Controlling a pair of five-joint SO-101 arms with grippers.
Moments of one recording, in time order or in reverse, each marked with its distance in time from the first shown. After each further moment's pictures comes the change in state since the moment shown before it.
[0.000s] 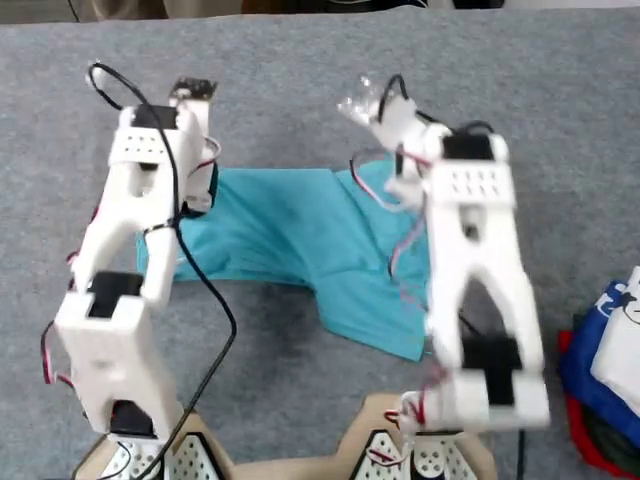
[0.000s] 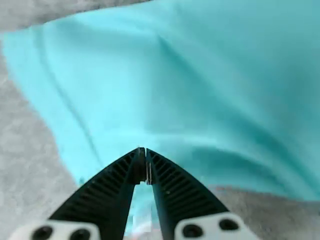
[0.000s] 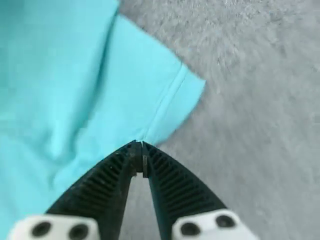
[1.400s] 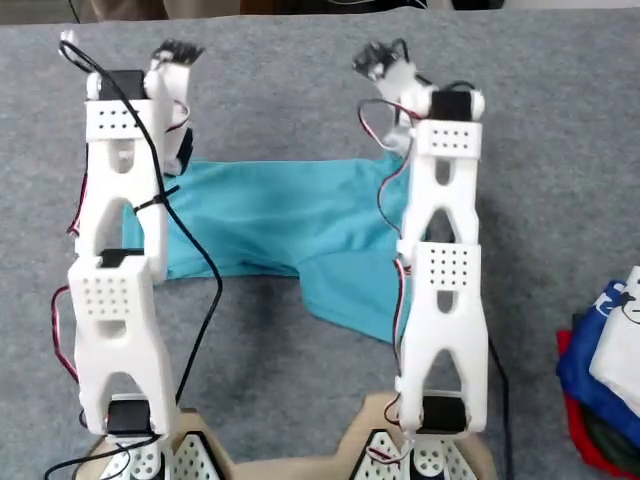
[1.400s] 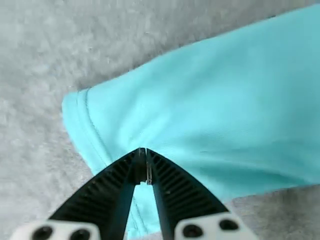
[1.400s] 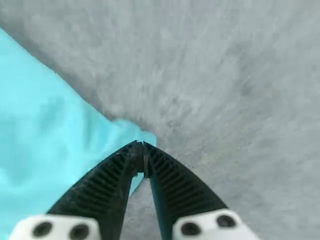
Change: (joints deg) left arm -5.3 14.2 -39.8 17.1 -14.6; right arm 1.5 64.3 -95.8 26.2 -0.6
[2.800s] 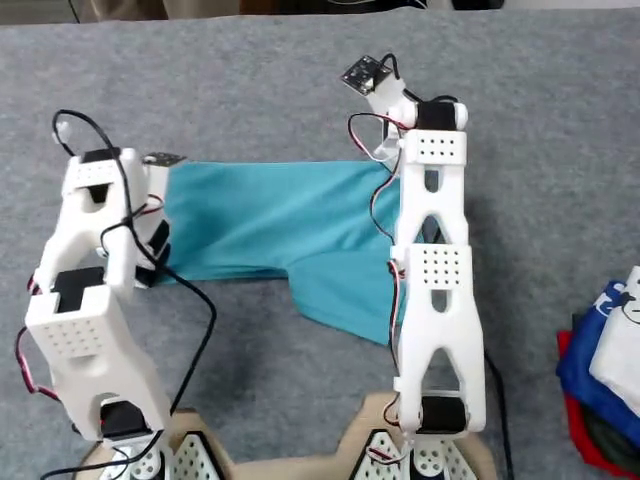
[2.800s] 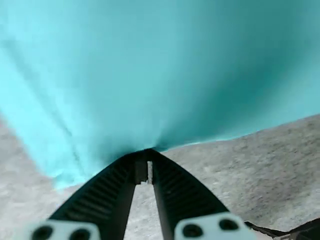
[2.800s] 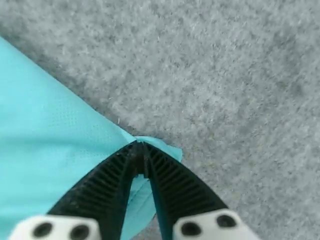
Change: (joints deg) left arm -9.9 -13.9 54.5 -14.2 -9.1; right arm 0.3 9.9 -0.6 -3.3 -3.2
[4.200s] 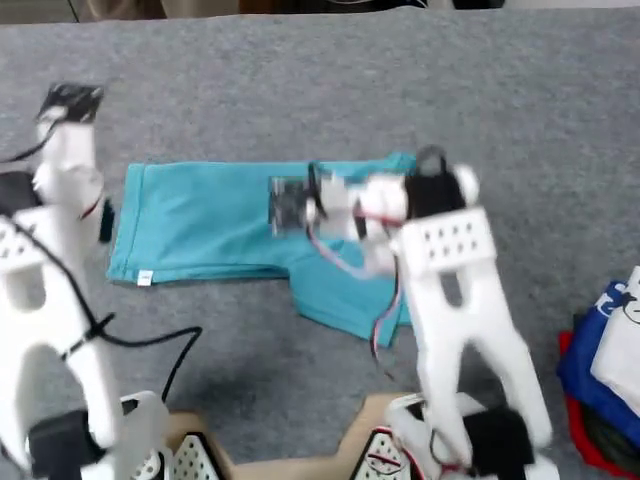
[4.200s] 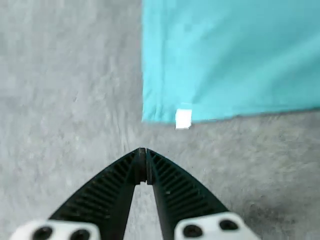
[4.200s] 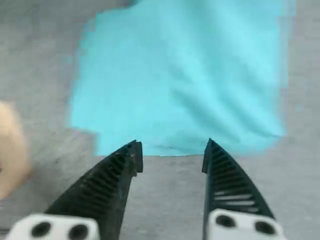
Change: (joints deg) left arm -7.7 -50.4 14.2 3.5 5.7; right arm -14.9 -103.8 118.6 -2.8 30.2
